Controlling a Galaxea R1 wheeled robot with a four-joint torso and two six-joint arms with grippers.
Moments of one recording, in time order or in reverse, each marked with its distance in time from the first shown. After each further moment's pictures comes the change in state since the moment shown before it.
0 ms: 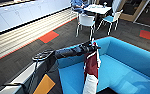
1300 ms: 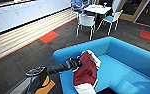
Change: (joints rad) left arm 0.252 -0.141 -0.063 0.399 0.099 0.003; right arm -0.003 0.000 0.000 0.000 0.017 0.000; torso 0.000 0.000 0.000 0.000
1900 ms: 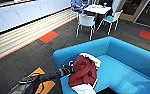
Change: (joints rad) left arm 0.115 -0.095 -0.011 0.045 -0.017 0.001; right arm 0.000 0.000 0.000 0.000 0.001 0.000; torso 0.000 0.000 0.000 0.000
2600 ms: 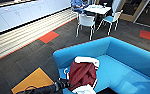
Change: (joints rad) left arm 0.209 -0.066 -0.003 0.083 -0.014 0.001; right arm 0.000 0.000 0.000 0.000 0.000 0.000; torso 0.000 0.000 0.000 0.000
